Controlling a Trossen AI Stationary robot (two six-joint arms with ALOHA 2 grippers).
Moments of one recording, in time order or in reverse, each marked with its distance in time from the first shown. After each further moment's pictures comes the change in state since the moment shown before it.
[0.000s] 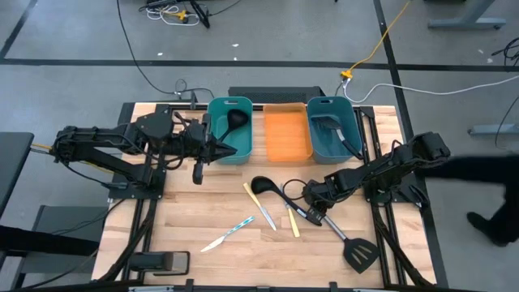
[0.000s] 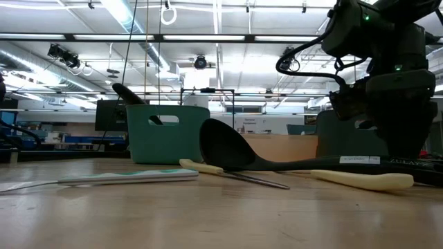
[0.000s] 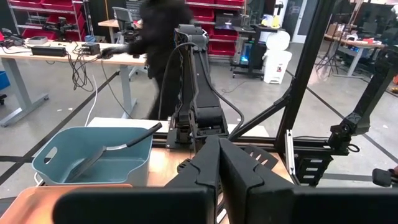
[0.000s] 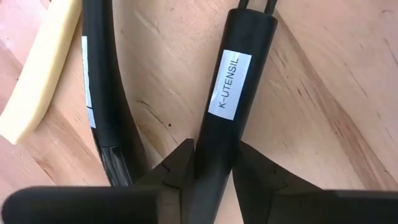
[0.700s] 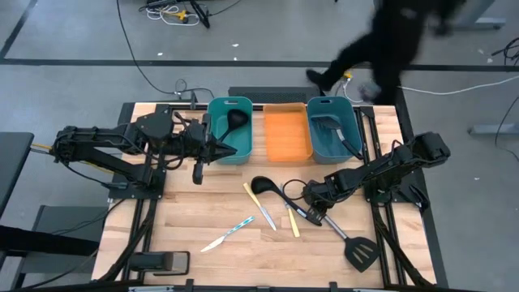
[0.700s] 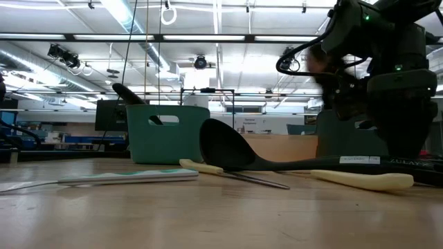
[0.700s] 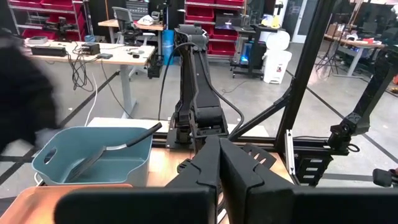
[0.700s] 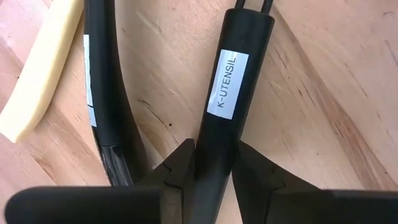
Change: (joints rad) left arm 0.000 0.000 0.000 0.000 0.000 0.000; right arm 0.000 0.000 -0.001 0.003 0.003 -0.011
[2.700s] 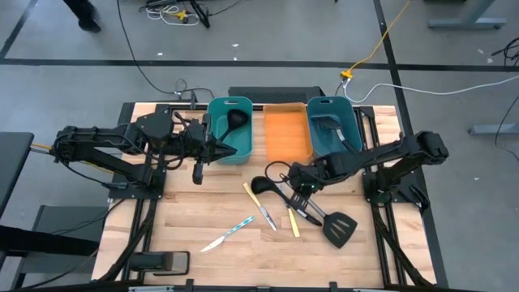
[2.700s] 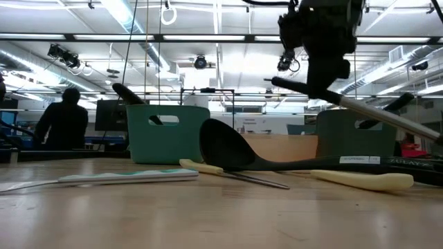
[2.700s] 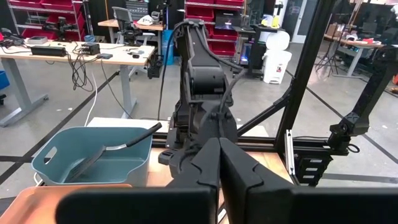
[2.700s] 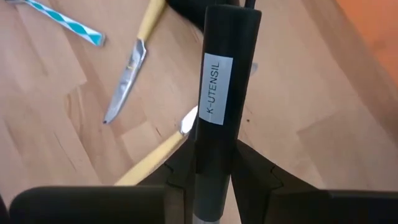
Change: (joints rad) left arm 0.000 0.000 0.000 0.000 0.001 -0.001; right arm -0.100 -0.007 0.458 -0.297 0.158 -0.236
